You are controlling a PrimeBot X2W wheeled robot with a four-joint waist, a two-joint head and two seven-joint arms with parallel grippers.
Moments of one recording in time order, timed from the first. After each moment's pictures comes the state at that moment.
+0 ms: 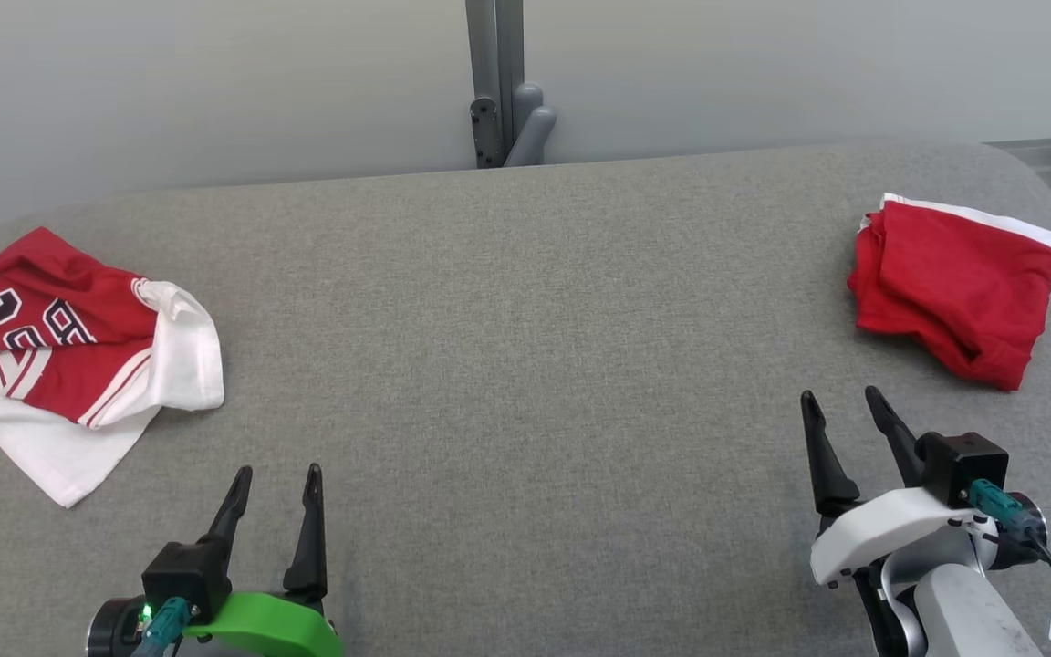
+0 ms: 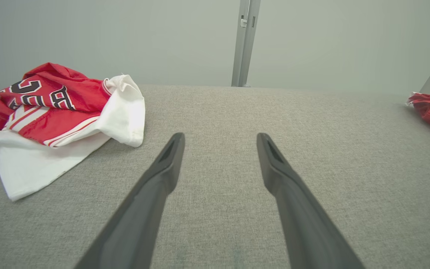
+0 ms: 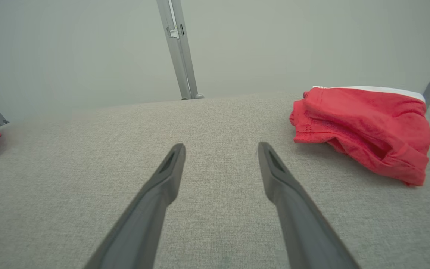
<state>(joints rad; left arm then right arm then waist) -0.04 0.05 -0.06 0.33 -0.18 -0.12 -0.26 -0.19 -0.08 0.03 0.44 0.19 0.13 -0.26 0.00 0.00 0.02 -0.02</state>
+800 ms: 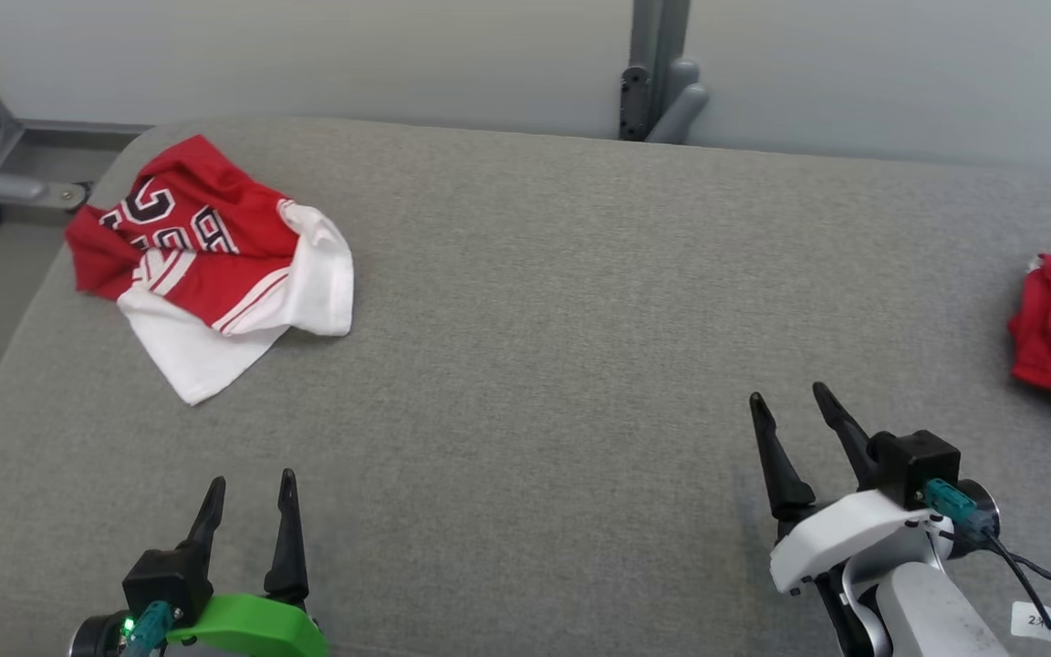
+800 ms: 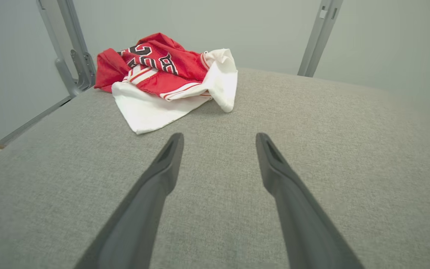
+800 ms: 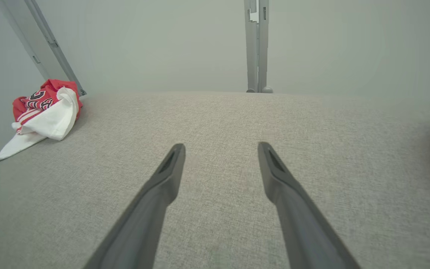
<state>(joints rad) -0.03 0.05 -0.04 0.35 -0.19 -0.06 -0.26 -0.19 -0.07 0.11 0.41 0.19 0.13 -0.26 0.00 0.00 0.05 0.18</state>
